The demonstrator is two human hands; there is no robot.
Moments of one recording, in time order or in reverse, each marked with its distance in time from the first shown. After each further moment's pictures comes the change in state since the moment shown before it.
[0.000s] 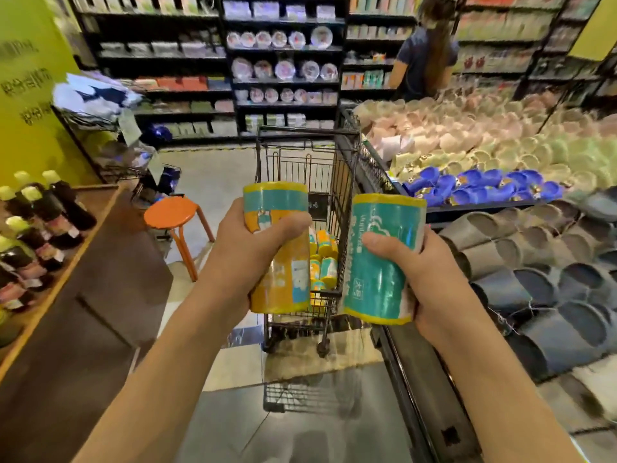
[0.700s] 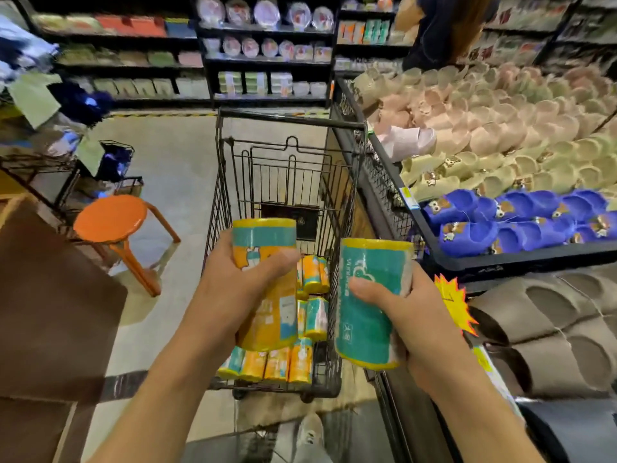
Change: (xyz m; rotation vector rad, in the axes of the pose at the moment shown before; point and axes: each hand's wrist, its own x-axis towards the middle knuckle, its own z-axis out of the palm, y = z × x) left_hand 0.349 -0.081 0.043 -0.017 0.018 -0.187; right_hand 0.341 0.058 -0.027 -0.075 0.052 0.198
